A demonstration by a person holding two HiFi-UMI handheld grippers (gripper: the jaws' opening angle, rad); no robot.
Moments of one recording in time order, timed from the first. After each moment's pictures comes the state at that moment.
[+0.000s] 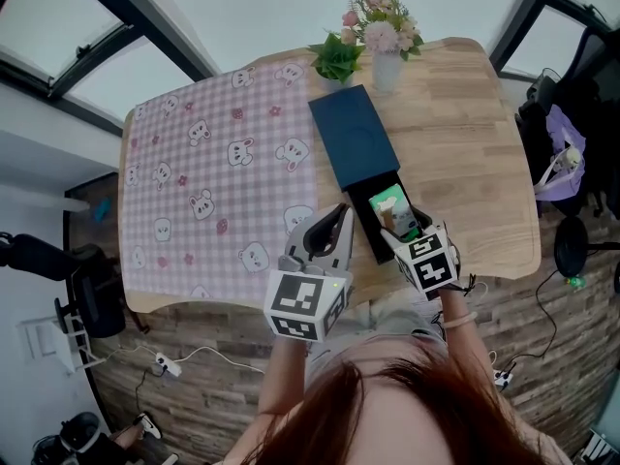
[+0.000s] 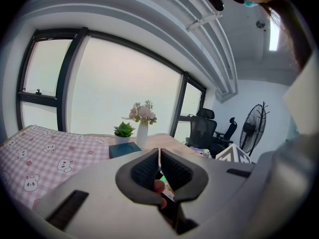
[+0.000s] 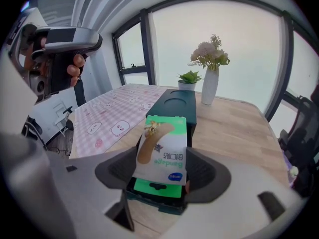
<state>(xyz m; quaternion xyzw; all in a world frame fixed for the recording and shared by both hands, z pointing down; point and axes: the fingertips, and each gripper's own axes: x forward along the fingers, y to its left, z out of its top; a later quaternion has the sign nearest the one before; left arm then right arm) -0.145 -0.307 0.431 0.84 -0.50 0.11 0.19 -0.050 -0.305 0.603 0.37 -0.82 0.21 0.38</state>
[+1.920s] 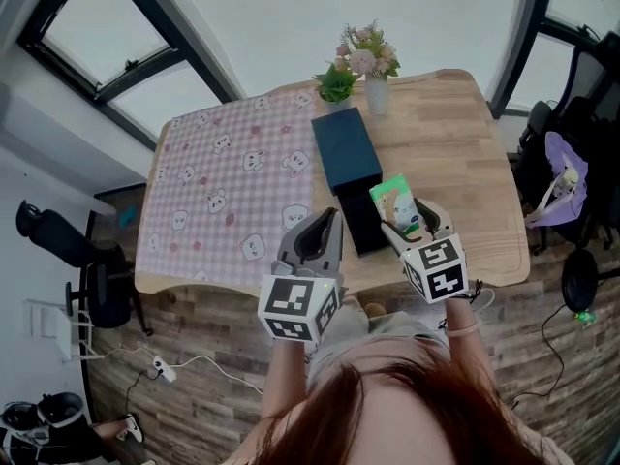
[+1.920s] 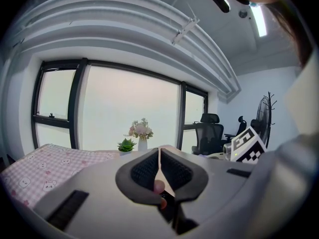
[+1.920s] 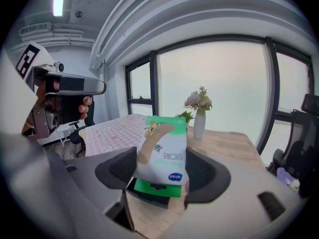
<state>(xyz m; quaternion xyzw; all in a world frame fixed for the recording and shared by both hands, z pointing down) -0.091 -0.224 0.371 0.81 -0.57 0.09 0.10 0.008 -0.265 0.481 0.39 -0.88 0.11 0.23</state>
